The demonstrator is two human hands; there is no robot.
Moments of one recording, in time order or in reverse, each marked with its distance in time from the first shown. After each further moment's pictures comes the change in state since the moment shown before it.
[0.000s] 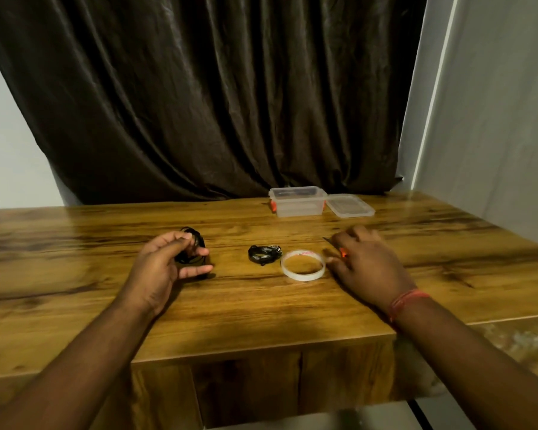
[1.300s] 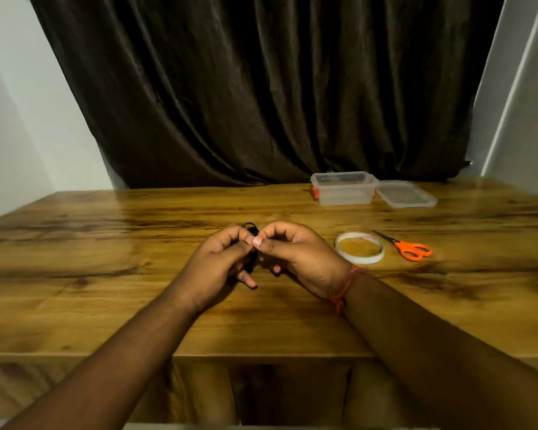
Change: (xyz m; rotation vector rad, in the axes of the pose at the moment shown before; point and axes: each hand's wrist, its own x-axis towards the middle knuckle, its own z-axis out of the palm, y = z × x) left_hand -0.005 -0.011 0.013 0.201 -0.219 -0.058; right_hand 0.055 -0.150 0.040 1.601 -0.477 -0.006
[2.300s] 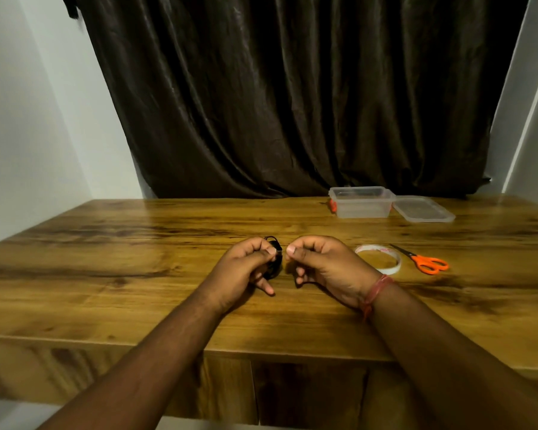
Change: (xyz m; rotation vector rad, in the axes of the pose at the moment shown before) left_hand -0.003 0.000 -0.006 -0.010 -0.060 0.005; right_hand -0.009 -0.004 -0.010 0.025 -0.033 0.079
